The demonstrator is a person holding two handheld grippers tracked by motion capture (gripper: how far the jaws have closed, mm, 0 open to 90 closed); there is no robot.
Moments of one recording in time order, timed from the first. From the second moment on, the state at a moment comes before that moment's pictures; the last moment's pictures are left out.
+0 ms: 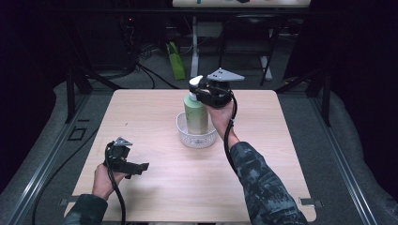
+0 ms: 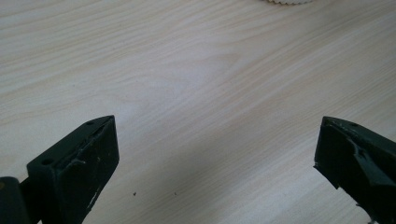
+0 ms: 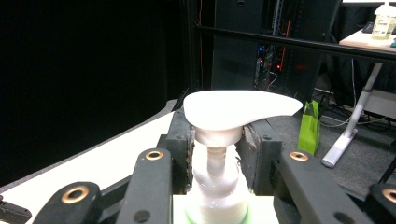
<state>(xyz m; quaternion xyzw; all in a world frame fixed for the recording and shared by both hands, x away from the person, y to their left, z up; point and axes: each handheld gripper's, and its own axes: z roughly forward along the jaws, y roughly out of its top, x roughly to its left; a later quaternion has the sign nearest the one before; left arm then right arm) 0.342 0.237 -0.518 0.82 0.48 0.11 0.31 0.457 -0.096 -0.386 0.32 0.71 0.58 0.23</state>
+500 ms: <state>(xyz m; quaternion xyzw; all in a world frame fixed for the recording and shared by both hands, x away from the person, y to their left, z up) 0.343 0.237 -0.518 0.82 0.47 0.11 0.31 0.458 -0.098 -0.397 0.32 0.71 0.58 0.23</state>
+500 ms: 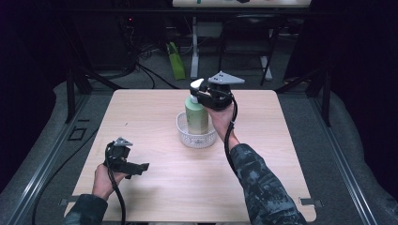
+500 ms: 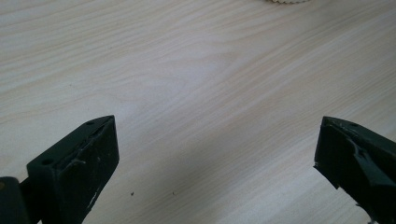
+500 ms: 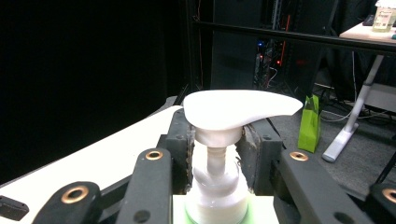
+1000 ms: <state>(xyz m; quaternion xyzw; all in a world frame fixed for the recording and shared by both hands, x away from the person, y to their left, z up) 0.343 0.236 -0.518 0.82 0.47 0.11 0.31 0.458 -0.103 -0.410 0.33 0.71 0.58 0.22</state>
